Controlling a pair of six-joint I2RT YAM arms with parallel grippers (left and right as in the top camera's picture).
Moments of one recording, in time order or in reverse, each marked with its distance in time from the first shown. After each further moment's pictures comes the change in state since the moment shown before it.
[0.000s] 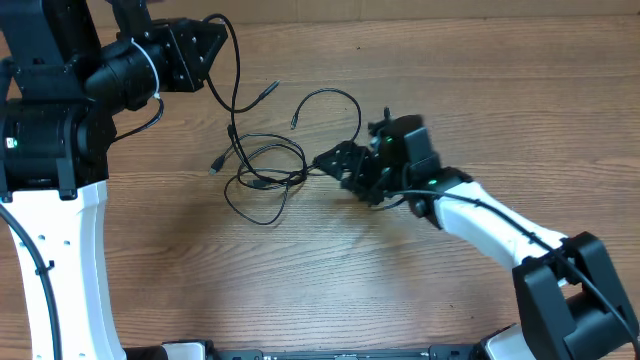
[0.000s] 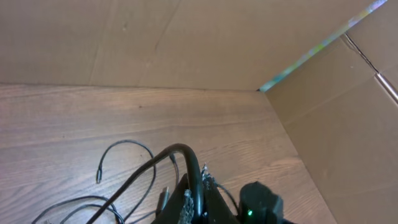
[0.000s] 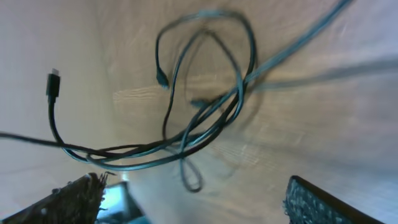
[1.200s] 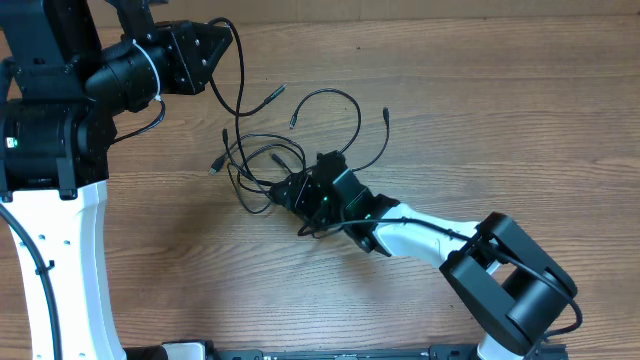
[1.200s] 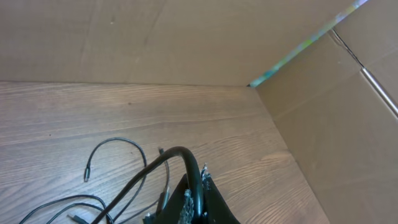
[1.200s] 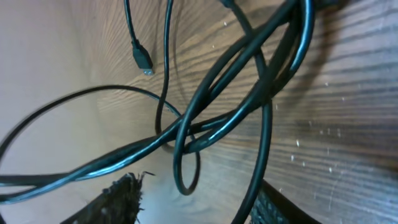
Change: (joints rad) left arm 0.000 0.000 0.000 -0.005 0.049 0.000; right arm 0.315 0.196 0.005 0.269 0.320 0.261
